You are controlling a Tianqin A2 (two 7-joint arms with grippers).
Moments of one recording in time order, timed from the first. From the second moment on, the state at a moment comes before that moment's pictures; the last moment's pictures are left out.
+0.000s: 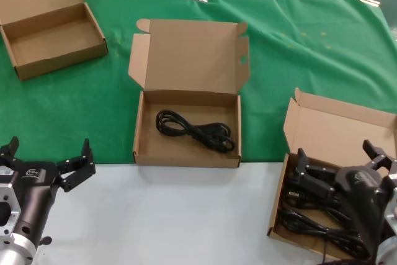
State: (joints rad) left arm 0.00 -0.30 1.60 -1.60 -1.80 0.00 0.00; right arm 0.03 0.31 -1.64 1.59 1.83 0.01 -0.04
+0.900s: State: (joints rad) left arm 0.00 -0.30 1.60 -1.60 -1.80 0.00 0.00; right arm 0.03 0.31 -1.64 1.59 1.83 0.01 -0.04
